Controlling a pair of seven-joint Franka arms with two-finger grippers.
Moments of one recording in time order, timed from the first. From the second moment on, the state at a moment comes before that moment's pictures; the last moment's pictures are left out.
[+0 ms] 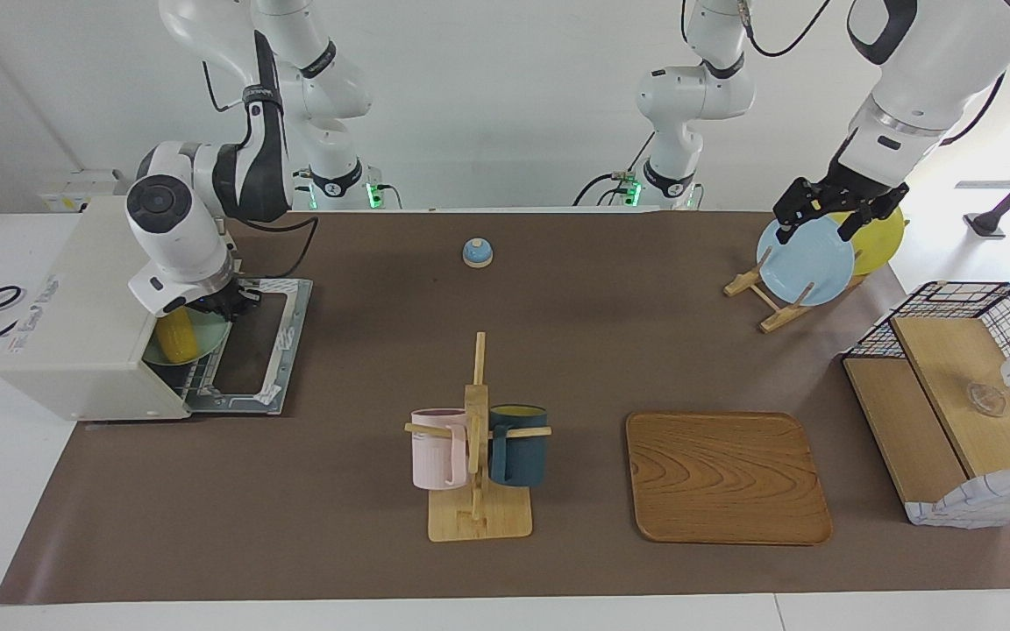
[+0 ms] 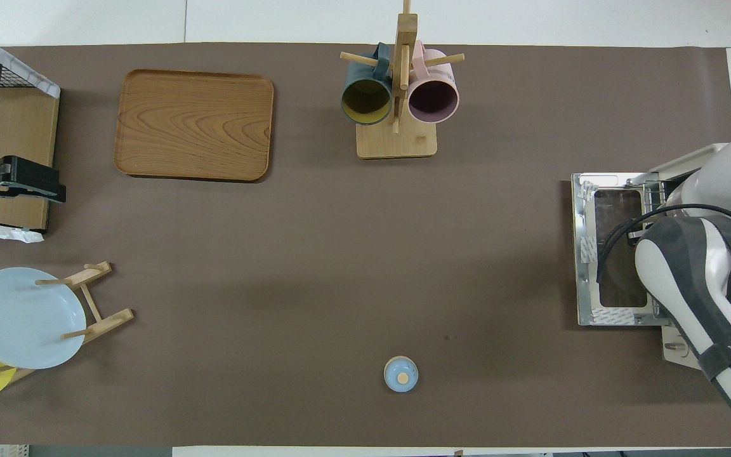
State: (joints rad) left arm -0.06 -0.01 -0.03 -1.57 -0.02 1.54 -0.08; right arm -0.09 0.06 0.00 -2.09 -0.22 1.95 0.01
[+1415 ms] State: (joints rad) left arm -0.06 -0.01 -0.03 -1.57 -0.02 1.54 -0.08; right arm 0.19 0.08 0.02 -2.14 -0.12 2.12 0.36
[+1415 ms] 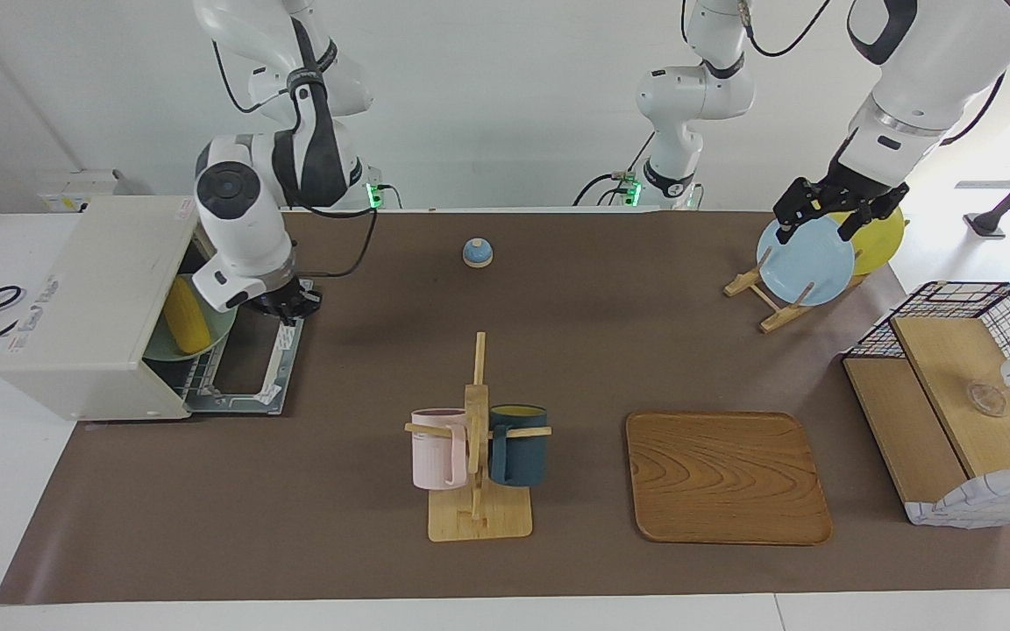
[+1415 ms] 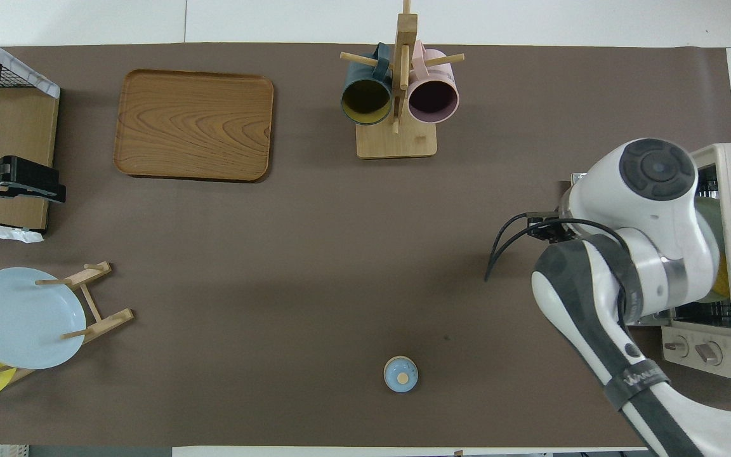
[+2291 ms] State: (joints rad) left arm -0.06 -0.01 -0.03 -1.57 -0.02 1.54 -0.08; right arm 0.10 0.08 0.01 -2.35 -0.12 2.26 0.31
